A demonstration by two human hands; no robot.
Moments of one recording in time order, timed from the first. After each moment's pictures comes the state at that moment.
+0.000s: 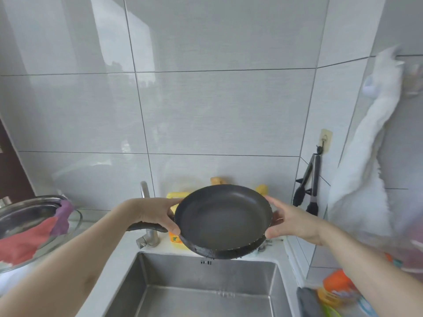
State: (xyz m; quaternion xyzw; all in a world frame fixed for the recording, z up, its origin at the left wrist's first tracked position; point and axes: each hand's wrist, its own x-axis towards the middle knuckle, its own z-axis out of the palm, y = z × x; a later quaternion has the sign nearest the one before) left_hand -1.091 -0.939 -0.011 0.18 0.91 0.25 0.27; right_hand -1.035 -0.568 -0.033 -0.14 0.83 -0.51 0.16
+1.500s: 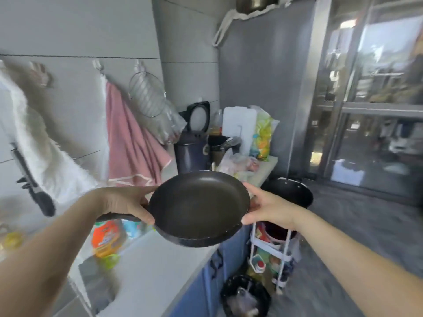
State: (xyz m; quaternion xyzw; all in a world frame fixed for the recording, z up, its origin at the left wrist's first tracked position) left_hand -0.820 -0.473 0.004 0.58 0.73 0.06 0.35; right_hand -0.479 -0.304 -0.057 0.26 0.77 -0.57 -0.13
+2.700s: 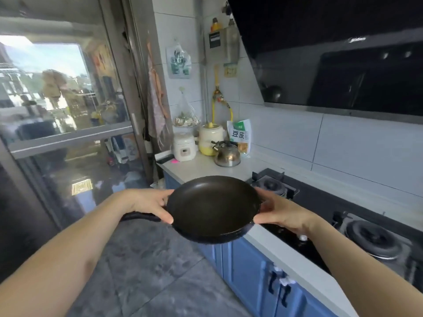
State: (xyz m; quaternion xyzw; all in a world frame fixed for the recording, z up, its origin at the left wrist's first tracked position) left_hand 0.124 0.298 -0.049 0.88 0.20 -0.20 0.38; right_hand 0.356 -0.011 -0.092 0.69 0.47 -0.35 -0.44
